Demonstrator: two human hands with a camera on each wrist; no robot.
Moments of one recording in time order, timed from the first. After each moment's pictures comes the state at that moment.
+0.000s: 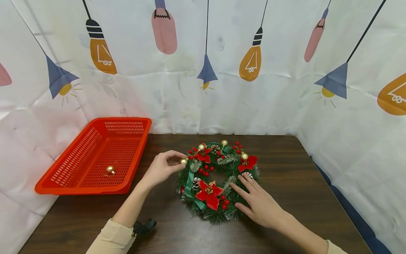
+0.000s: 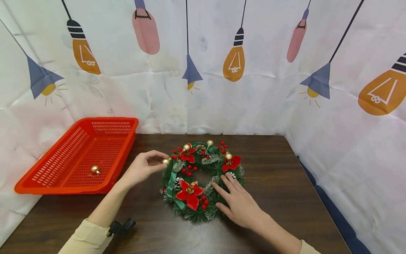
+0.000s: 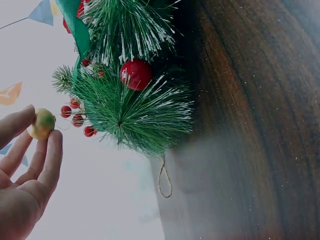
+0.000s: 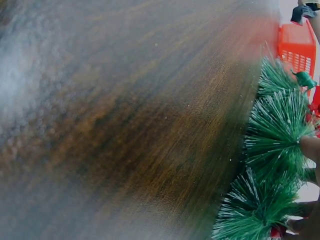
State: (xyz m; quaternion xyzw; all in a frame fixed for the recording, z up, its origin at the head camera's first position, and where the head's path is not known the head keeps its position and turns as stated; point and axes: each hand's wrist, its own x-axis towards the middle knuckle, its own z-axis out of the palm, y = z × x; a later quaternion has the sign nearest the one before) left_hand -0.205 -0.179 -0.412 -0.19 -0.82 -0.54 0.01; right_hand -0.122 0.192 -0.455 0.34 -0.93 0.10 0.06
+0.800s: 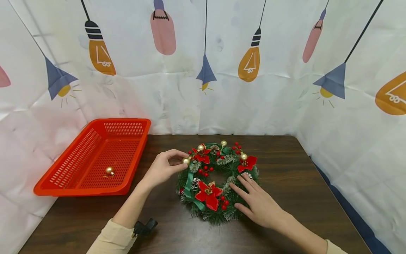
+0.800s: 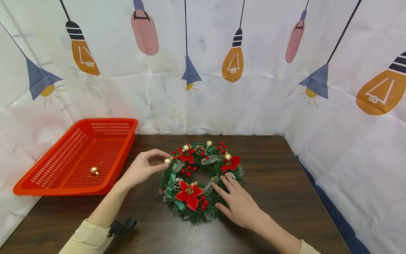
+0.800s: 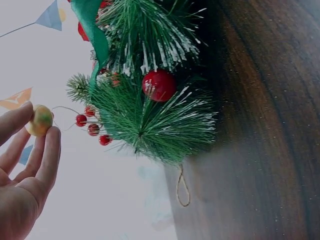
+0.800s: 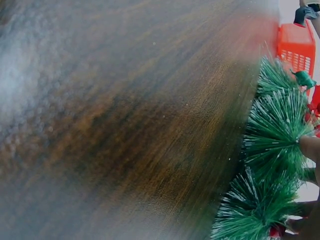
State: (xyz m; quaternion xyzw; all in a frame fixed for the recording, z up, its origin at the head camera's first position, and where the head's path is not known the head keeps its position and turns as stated) left_hand -0.201 -0.172 -0.400 -0.21 -0.81 -0.54 0.00; right_hand -0.122 0.193 -0.455 0.34 -0.93 0.10 0.06
